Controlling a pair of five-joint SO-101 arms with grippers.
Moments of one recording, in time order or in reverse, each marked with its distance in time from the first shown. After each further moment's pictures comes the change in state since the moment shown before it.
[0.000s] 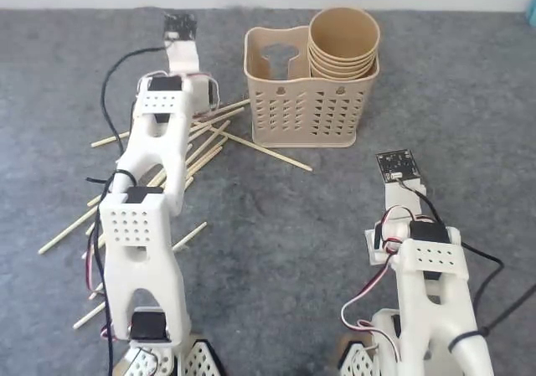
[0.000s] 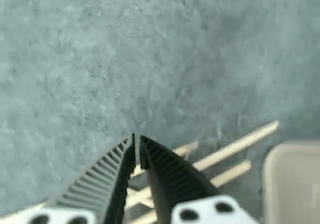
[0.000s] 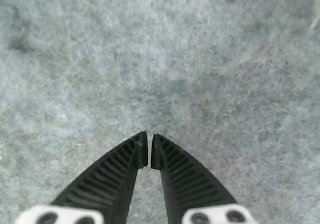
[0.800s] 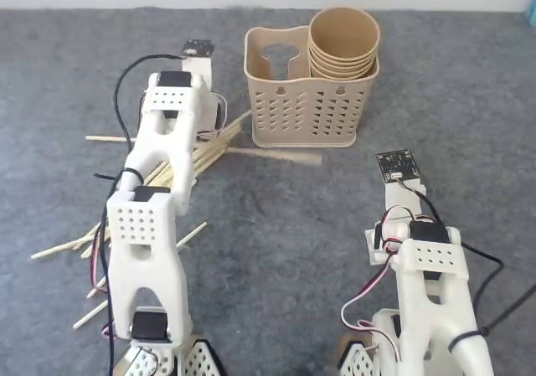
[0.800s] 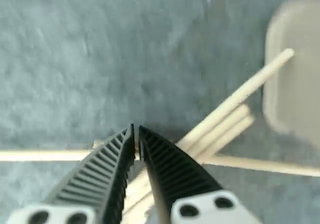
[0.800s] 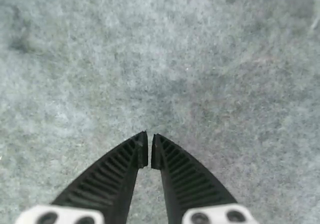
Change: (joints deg) left arm 2.3 1.1 -3.8 30.6 -7.0; right arm 0.0 0.0 0.0 0.0 0.0
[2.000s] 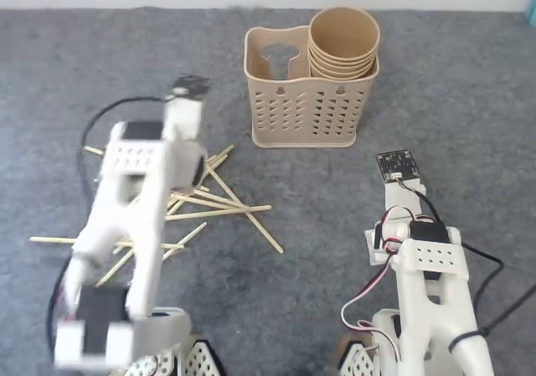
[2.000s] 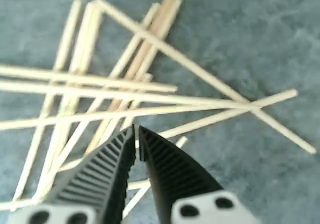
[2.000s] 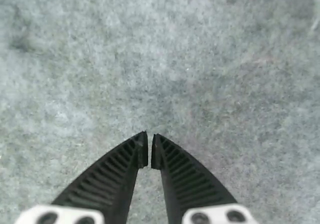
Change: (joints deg) left arm -3.2 -57.1 59.2 -6.6 -9.1; right arm 0.0 0.0 0.0 0.0 0.4
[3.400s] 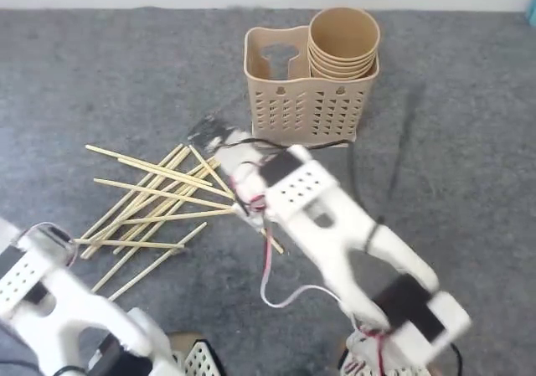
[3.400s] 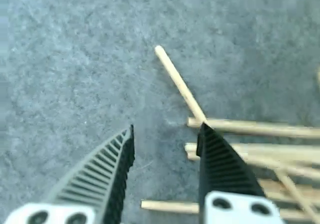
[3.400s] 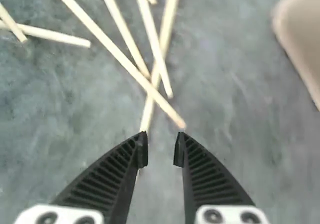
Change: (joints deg) left arm -54.8 -20.2 29.6 -23.6 14.5; right arm -46.0 42.0 -53.1 9.7 0.9
